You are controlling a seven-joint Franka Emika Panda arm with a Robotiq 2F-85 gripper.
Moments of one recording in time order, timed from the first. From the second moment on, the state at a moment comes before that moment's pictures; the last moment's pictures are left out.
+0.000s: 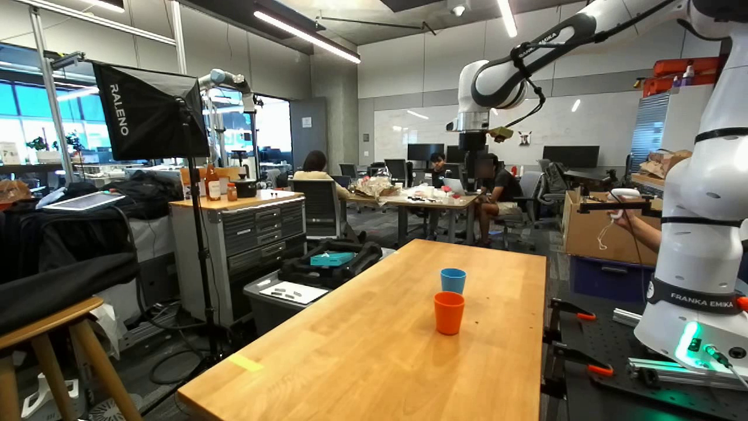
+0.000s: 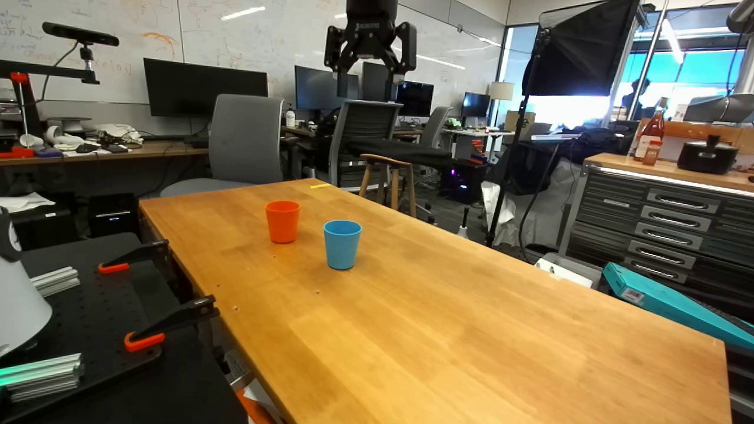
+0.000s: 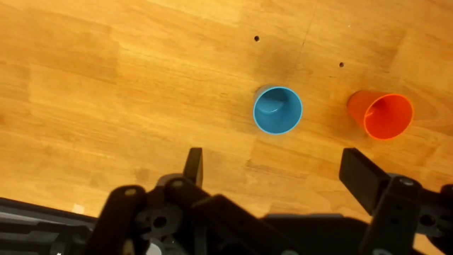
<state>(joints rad) -0.04 -0.19 -0.19 -2.23 -0.08 2.05 -0.48</state>
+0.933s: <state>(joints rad) -0.03 0.11 -0.06 -2.34 -0.14 2.28 -0.40</state>
